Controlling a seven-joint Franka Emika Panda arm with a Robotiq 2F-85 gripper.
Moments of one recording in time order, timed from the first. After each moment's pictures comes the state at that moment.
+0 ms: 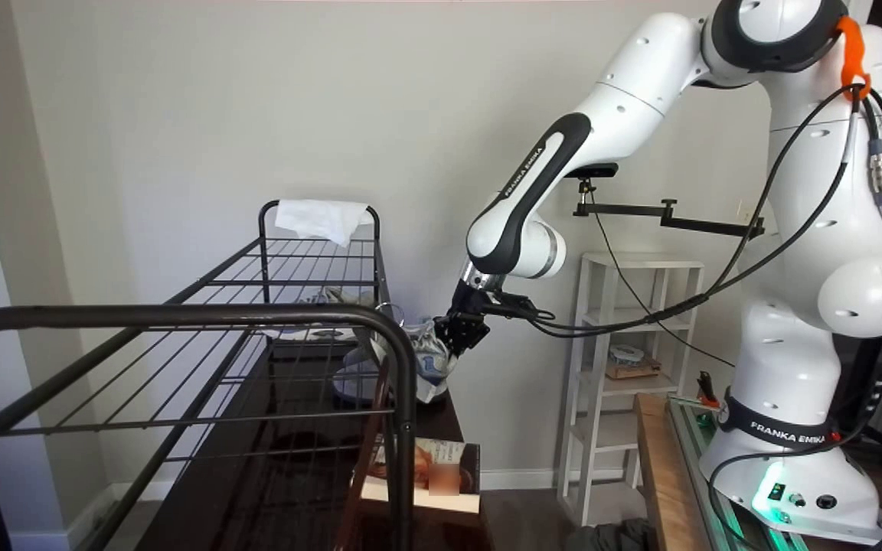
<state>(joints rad) 0.10 0.15 -0.14 -2.52 0.56 2.92 0.10</state>
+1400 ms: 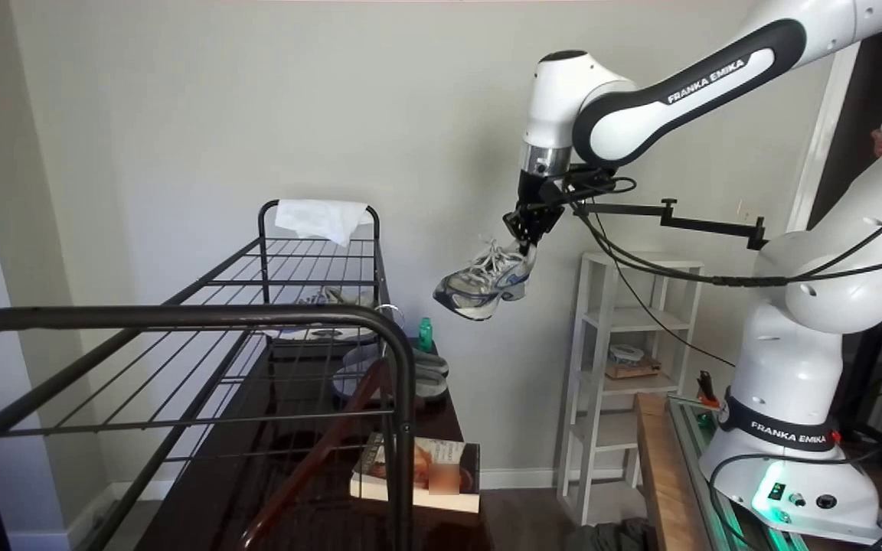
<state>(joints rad) -0.16 -0.56 0.00 -2.58 -0.45 2.18 0.78</state>
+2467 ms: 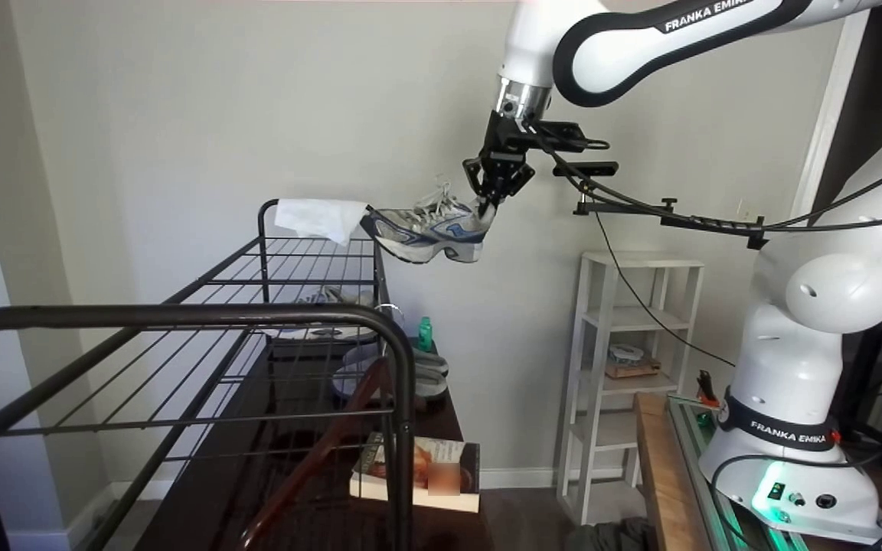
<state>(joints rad) -0.16 -0.51 0.15 -2.37 -0.27 2.14 0.96</state>
